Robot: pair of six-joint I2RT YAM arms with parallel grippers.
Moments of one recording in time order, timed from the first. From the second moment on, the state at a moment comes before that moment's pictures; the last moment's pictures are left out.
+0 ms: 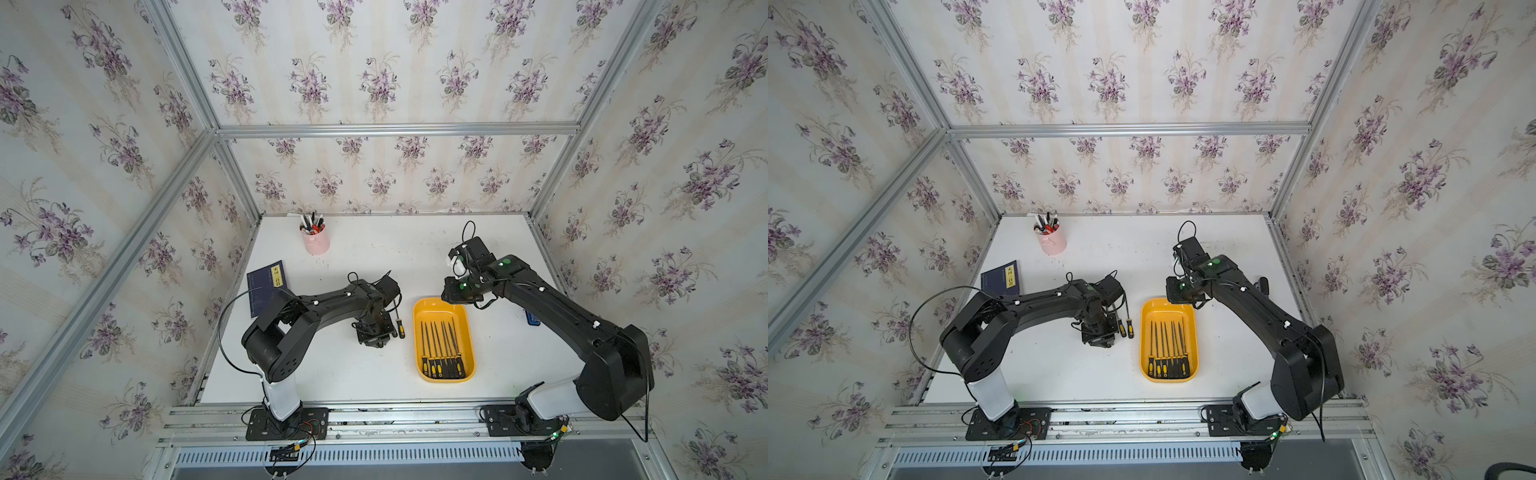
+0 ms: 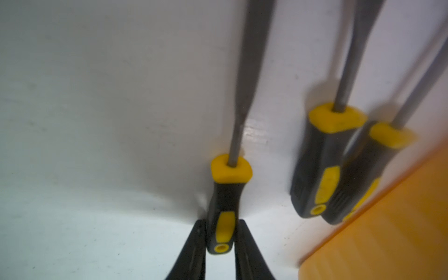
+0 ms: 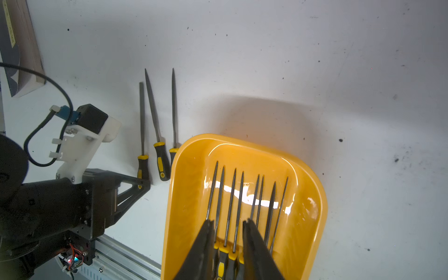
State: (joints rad) left arm -0.72 1.80 1.09 -0.83 0.22 -0.98; right arm 0.50 1.46 1.18 -0.89 -0.19 0.38
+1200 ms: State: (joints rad) left arm -0.70 1.33 1.12 -0.84 0.64 -0.60; right arm 0.51 1.37 1.04 -0.28 -0.69 0.77
